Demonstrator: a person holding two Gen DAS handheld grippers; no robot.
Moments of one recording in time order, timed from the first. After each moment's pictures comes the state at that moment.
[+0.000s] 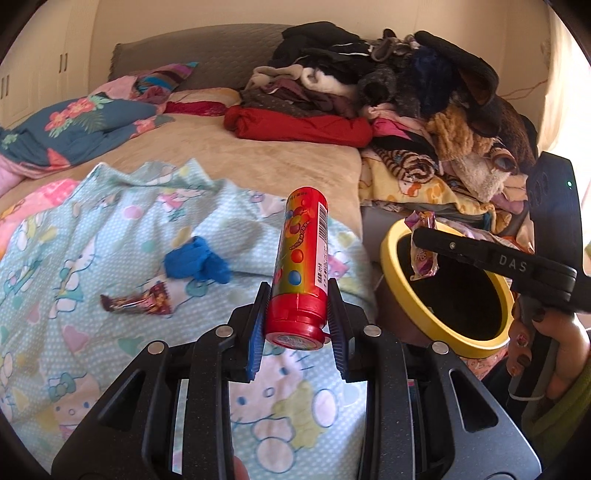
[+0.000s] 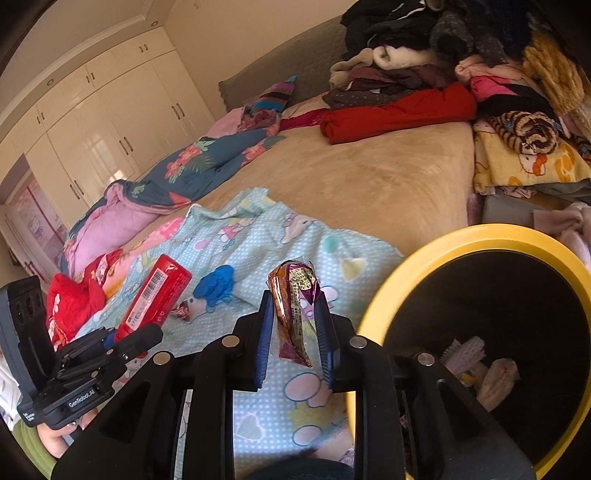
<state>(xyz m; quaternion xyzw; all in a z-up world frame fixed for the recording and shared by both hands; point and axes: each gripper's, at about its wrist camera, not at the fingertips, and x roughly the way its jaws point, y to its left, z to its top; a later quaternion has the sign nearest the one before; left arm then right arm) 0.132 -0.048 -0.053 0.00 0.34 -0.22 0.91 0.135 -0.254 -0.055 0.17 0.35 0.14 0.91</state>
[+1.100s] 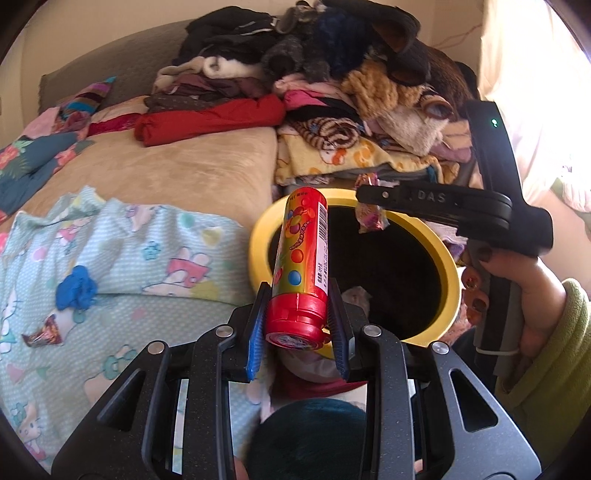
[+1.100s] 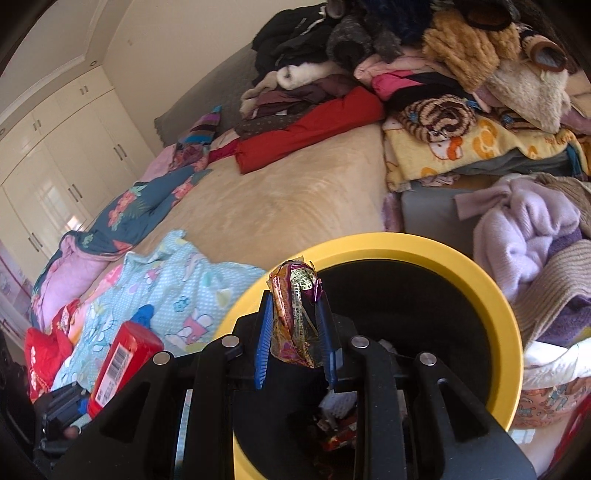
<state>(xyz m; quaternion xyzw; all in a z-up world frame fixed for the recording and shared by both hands) 0.101 -0.178 -0.059 0.07 0.35 -0.33 0.88 0.108 -0.381 -0.066 0.22 0.33 0.02 0.92</state>
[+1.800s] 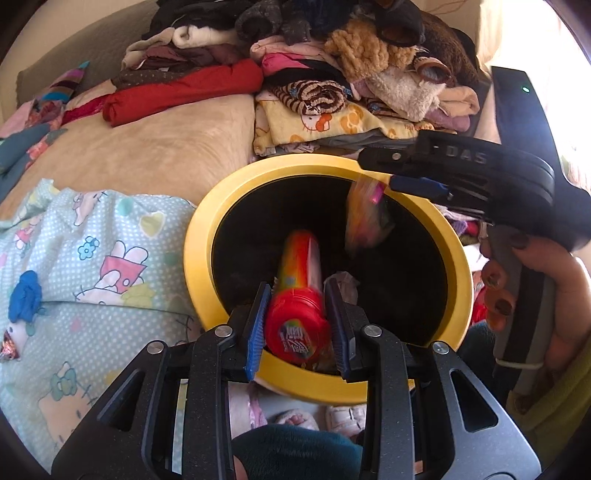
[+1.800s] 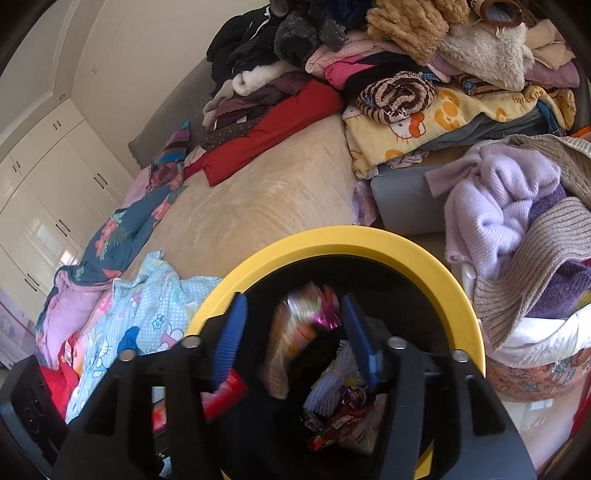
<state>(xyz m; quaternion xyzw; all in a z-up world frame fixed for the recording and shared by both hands) 0.125 -0.237 -0.096 0.09 0.40 -0.34 0.85 0.101 -0.429 -0.086 0.28 0.33 -0.01 0.90</state>
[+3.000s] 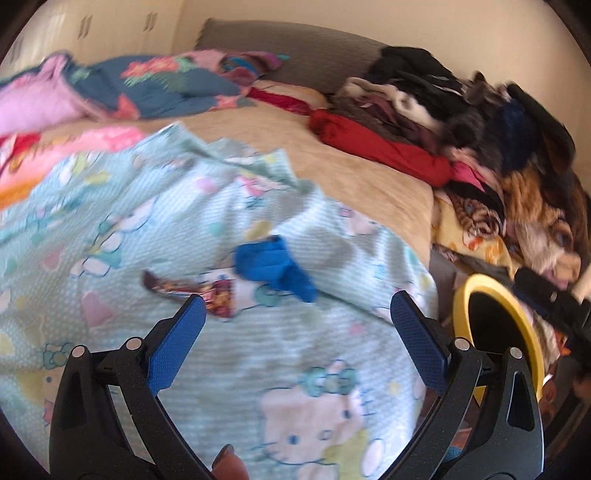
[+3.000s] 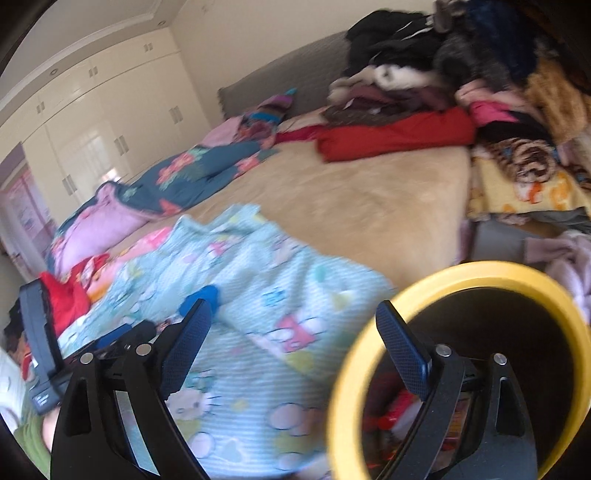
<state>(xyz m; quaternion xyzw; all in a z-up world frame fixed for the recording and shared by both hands) 0.174 0.013 -0.085 -0.13 0.35 -0.08 0.92 0.155 -0.244 -0.047 0.13 0.33 0.14 0.92</state>
